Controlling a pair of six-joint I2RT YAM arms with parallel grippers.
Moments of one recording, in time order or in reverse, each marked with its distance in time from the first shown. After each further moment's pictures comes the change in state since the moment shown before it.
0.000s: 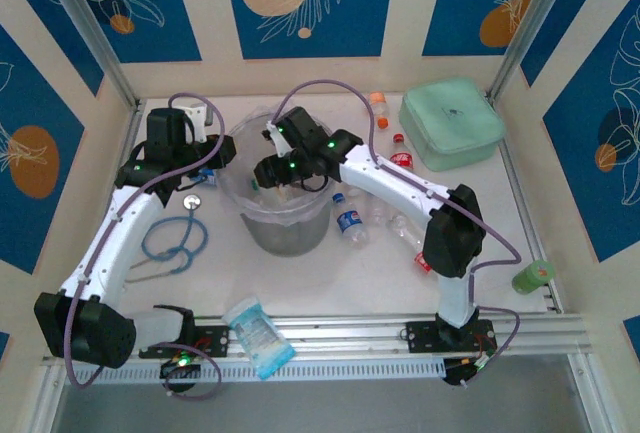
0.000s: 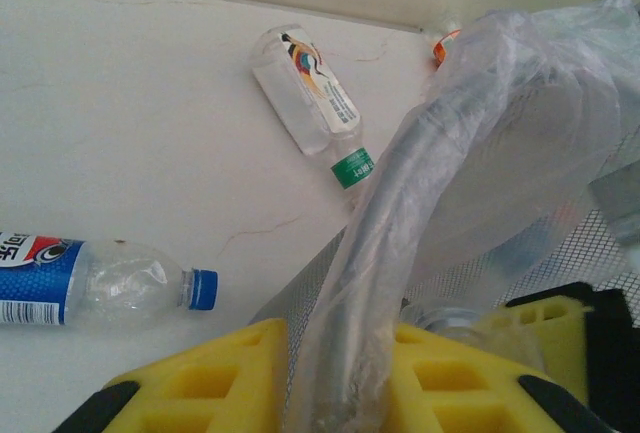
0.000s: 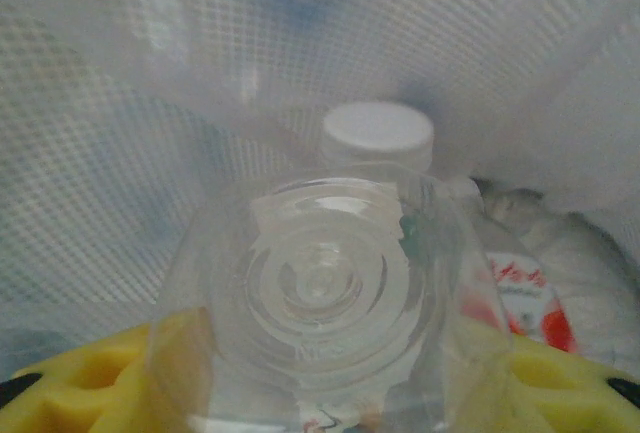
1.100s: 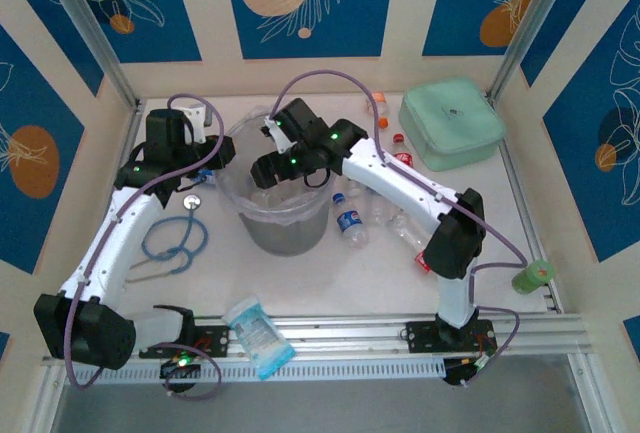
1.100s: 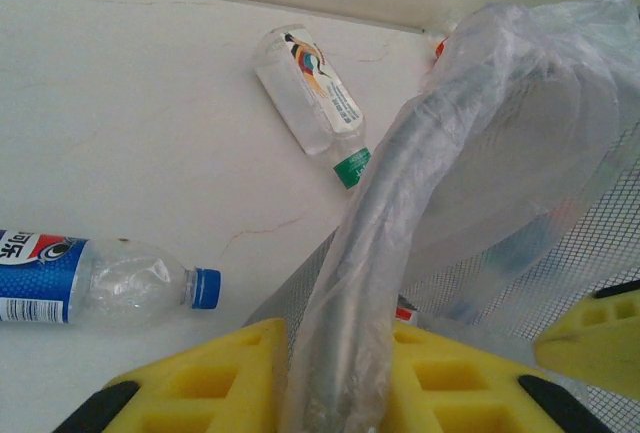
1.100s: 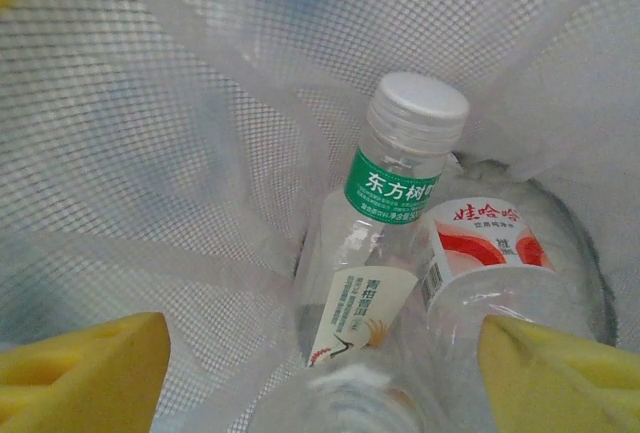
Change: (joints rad) left arm 0.004 -0.007 -0.008 0.003 0.000 0.000; right arm 0.027 -0.014 0.172 -0.216 0.055 -0.060
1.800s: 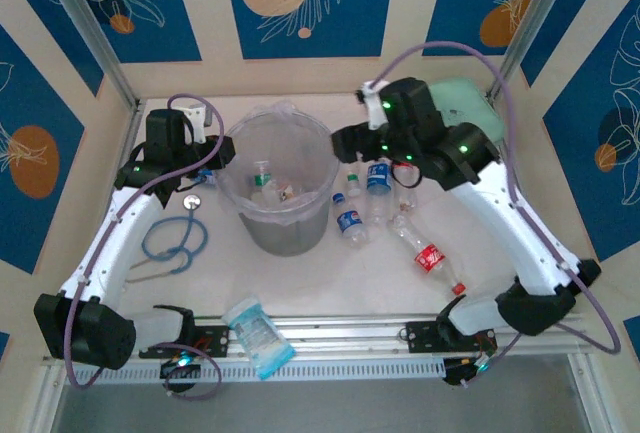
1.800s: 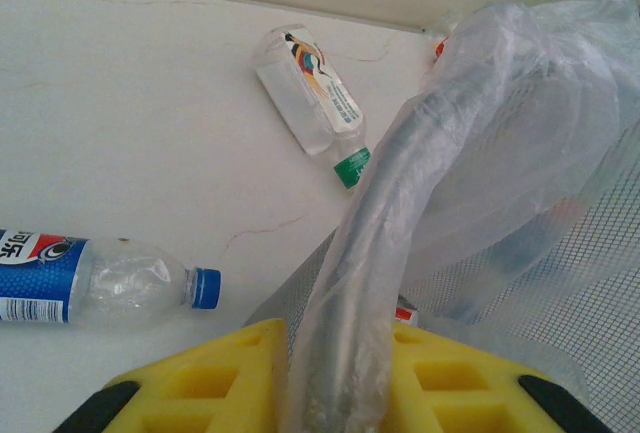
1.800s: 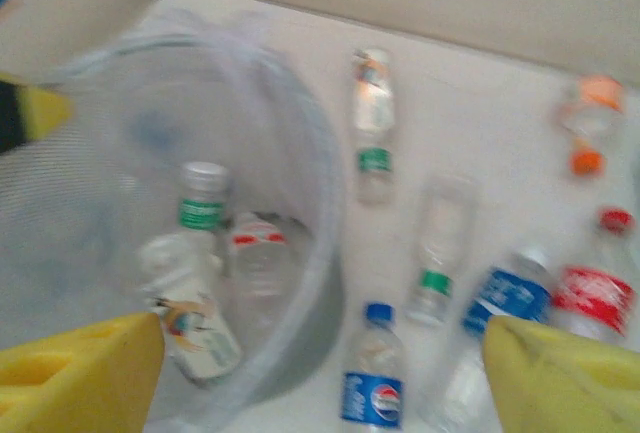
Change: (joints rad) left arm 0.000 0.000 -0.001 0.000 0.000 0.000; right arm -0.204 -0.535 -0.184 -0.129 0.249 -0.065
